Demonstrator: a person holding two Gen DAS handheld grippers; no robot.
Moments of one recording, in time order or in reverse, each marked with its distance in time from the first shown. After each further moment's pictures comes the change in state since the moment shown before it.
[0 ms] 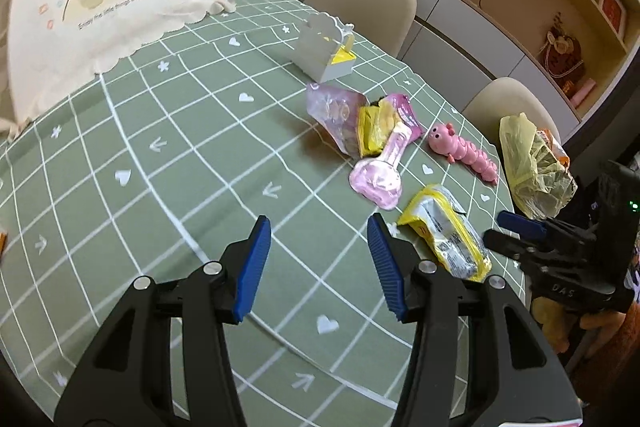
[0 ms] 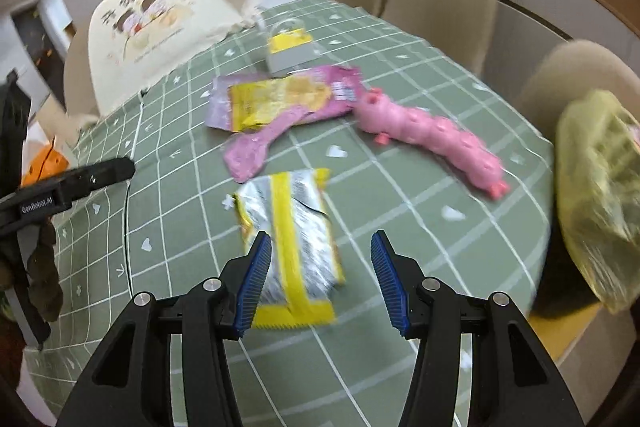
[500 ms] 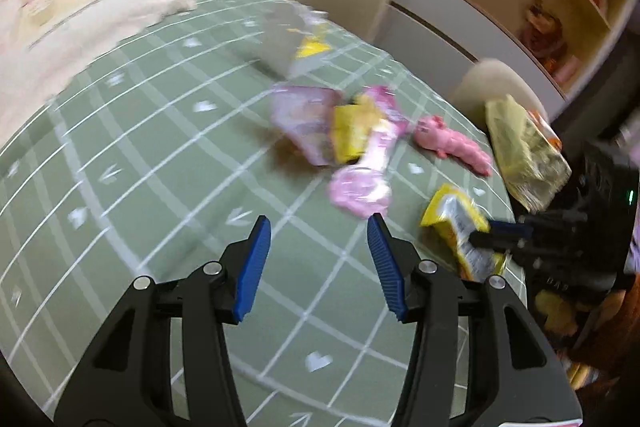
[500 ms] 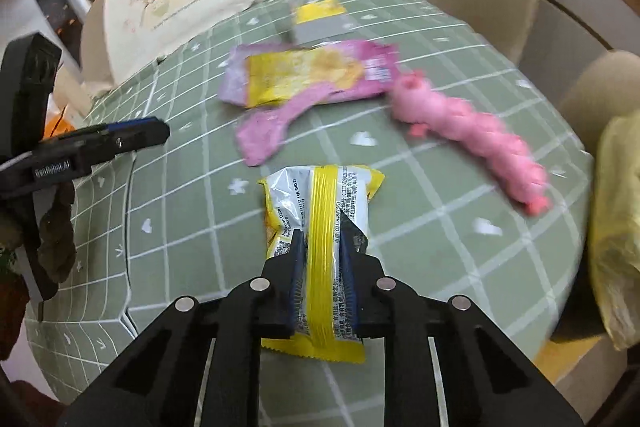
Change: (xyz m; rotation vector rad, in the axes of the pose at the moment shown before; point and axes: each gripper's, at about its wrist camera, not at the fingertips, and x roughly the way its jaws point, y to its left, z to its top) left arm 0.035 -0.015 0.015 0.111 0.047 -0.087; right arm 0.001 -0.022 0.000 -0.011 0.057 0.027
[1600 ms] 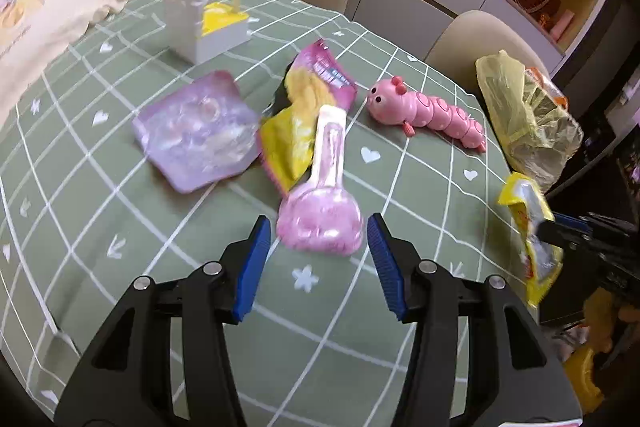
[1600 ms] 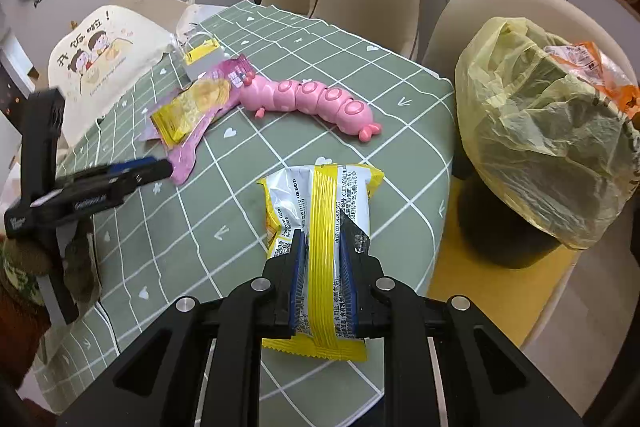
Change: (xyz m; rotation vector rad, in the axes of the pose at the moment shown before) left arm 0.061 -0.062 0.007 0.099 0.068 0.052; right arm -0.049 -0.056 -0.054 0.214 -0.068 -0.121
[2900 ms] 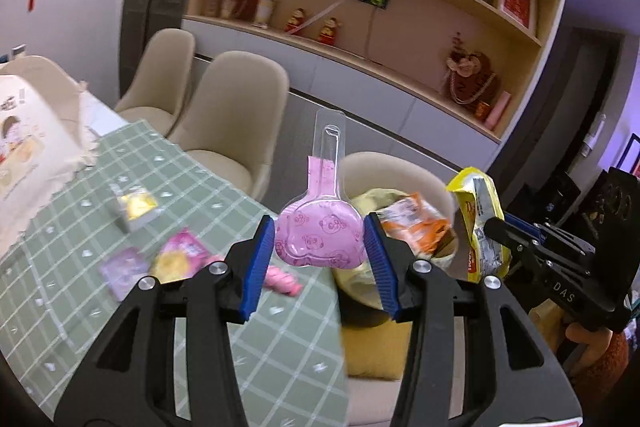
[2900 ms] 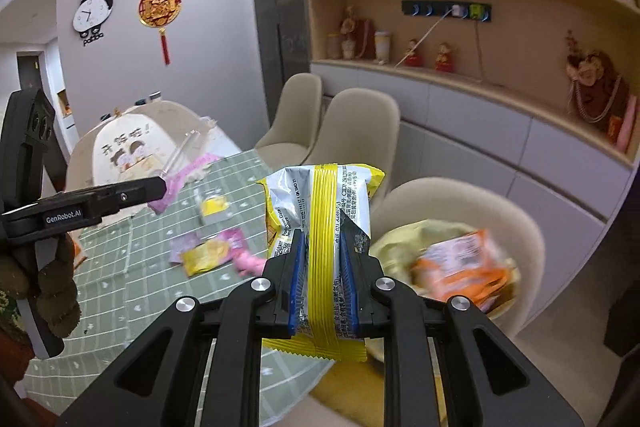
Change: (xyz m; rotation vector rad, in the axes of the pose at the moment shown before) left arm -0.166 -0.183 0.096 -0.010 -0.346 -0.097; right arm -0.216 -0.085 0.073 -0.133 -0.453 -0.021
